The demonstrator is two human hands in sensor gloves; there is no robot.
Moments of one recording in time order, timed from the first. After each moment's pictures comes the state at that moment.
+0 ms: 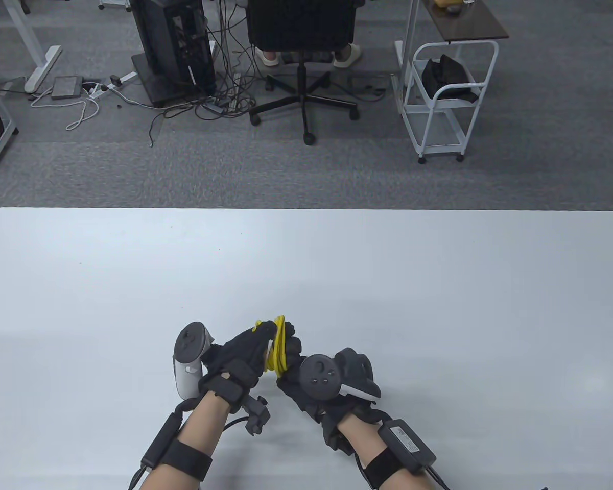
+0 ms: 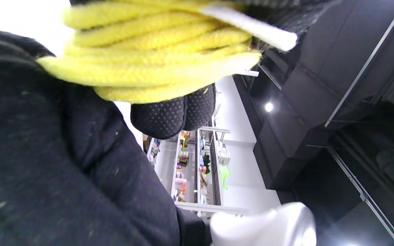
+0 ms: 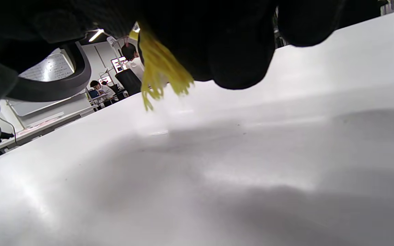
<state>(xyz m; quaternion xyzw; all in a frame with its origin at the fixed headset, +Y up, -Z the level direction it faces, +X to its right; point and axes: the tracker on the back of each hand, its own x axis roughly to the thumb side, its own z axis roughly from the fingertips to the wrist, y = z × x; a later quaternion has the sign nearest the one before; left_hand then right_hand) -0.168 -0.745 -0.327 -0.14 -0.14 0.72 0.66 0.028 -0.736 -0.302 0.29 0.08 0.93 0.19</state>
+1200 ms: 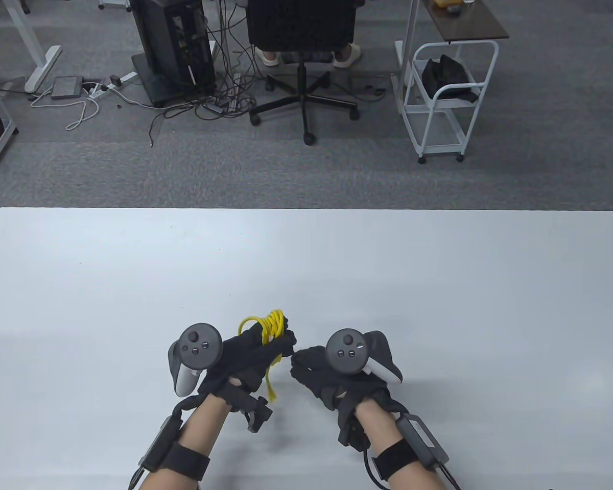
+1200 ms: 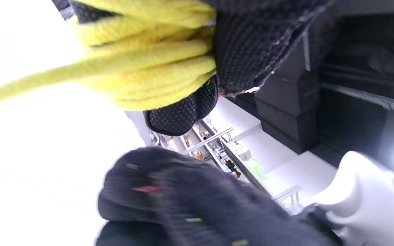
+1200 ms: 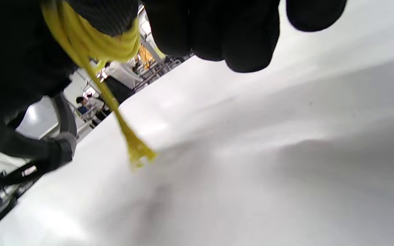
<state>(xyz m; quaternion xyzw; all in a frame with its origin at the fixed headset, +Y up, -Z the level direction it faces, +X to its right) -0.168 -0.714 -0.319 0.02 -0.19 0.48 0.86 0.064 -0.730 -0.322 0.23 0.15 0.91 0.30</state>
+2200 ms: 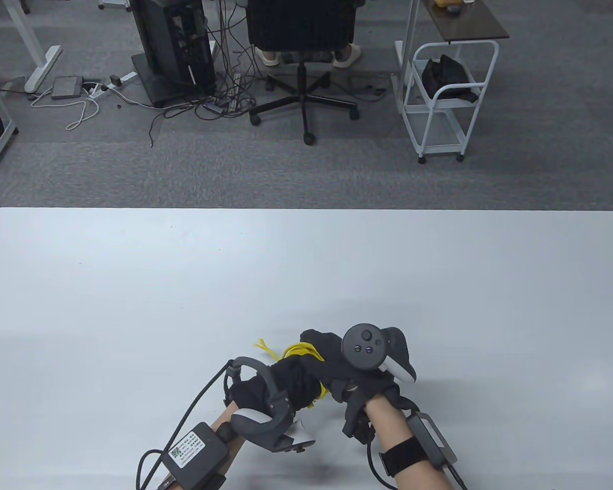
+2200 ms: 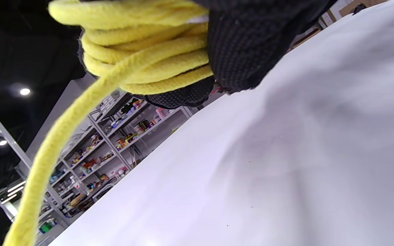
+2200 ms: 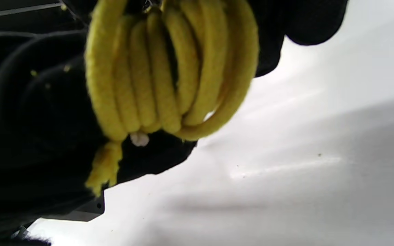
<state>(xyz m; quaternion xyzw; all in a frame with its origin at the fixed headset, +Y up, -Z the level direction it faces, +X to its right) -0.067 -0.736 -0.254 0.20 -0.51 -0.26 0.80 0.075 -0.712 -0.323 0.24 0.11 0.91 0.31</state>
